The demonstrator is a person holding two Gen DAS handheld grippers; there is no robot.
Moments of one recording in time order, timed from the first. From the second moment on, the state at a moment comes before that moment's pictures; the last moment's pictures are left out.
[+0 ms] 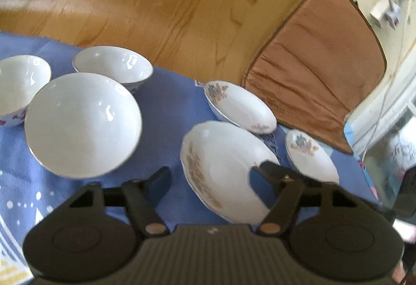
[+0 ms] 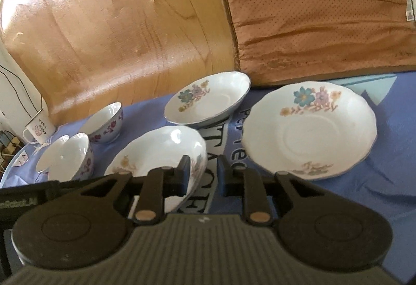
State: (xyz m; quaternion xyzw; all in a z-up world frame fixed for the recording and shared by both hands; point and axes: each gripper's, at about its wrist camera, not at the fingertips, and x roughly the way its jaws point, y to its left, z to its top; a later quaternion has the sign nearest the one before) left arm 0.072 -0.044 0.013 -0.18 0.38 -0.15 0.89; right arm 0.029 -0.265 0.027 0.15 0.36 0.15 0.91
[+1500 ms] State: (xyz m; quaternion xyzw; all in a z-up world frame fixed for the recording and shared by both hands) left arm 0.009 -0.127 0.029 -0.10 0.37 -0.29 0.88; right arm -0.127 -0.420 0.076 0.16 0.27 -0.04 0.95
